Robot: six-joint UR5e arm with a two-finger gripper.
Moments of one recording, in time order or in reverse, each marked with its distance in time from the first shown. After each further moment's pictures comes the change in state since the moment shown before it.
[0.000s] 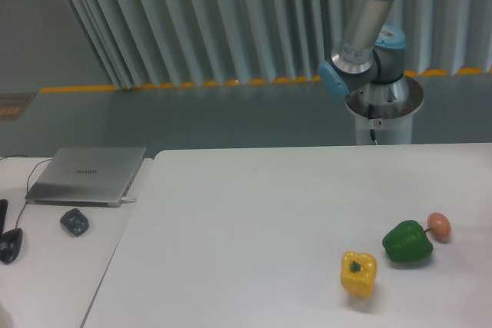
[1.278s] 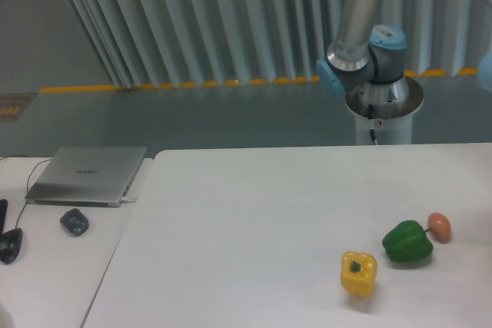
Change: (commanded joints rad) arm -0.179 0.097 -0.040 -0.245 -0.227 -0.442
